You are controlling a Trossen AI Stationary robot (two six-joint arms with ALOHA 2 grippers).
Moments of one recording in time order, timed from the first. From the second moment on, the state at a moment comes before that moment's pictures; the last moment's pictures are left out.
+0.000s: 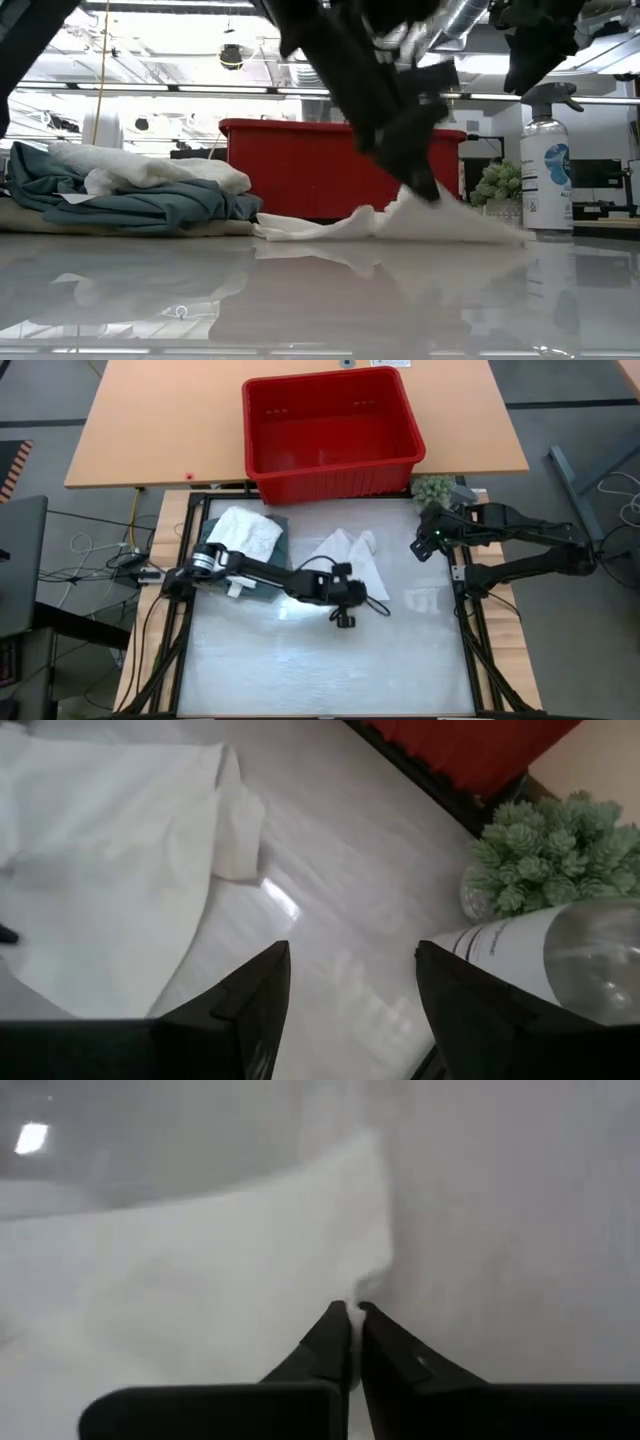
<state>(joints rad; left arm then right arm) -0.12 2.18 1.65 -0.32 -0.29 -0.01 -0.17 0.98 1.14 -1.28 0.45 0.54</state>
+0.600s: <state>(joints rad) -0.16 2.10 1.58 -0.61 -0.66 -0.78 -0.15 1.08 1.13 -1.20 0.37 0.49</state>
